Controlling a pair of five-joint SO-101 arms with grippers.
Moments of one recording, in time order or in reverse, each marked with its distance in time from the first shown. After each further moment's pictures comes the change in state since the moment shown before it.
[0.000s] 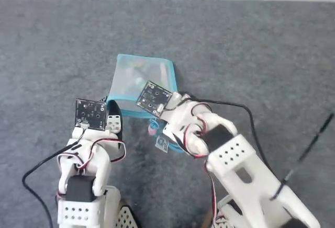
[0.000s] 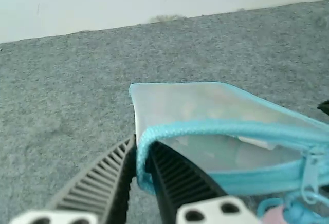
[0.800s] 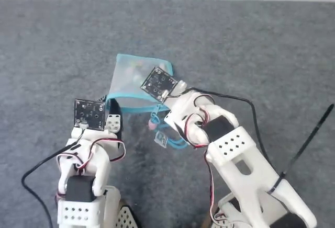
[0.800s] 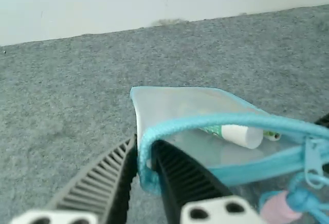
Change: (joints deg) left arm -0.1 0.2 -0.1 -0.7 0.0; right arm 3.6 3.4 -3.3 -1.6 -3.8
